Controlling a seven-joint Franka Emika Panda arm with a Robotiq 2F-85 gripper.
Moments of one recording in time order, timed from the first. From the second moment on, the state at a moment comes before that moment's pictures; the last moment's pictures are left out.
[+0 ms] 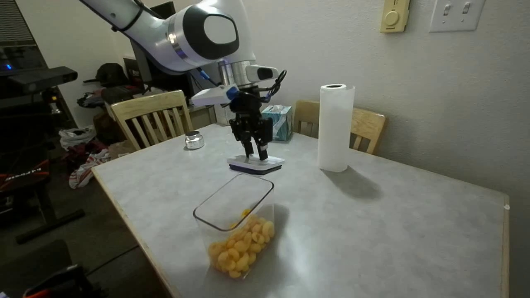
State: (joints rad) arm -0.01 0.34 -0.03 -1.95 -0.26 2.27 0.14
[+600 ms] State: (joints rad) arm 0.00 0.42 -0.04 -1.81 -0.26 2.26 0.11
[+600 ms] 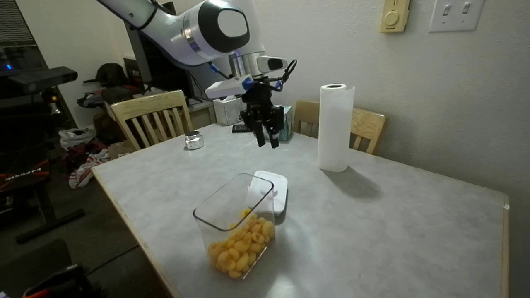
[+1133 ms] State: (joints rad) arm 0.03 0.47 -0.01 -1.72 -0.24 2.24 0.02
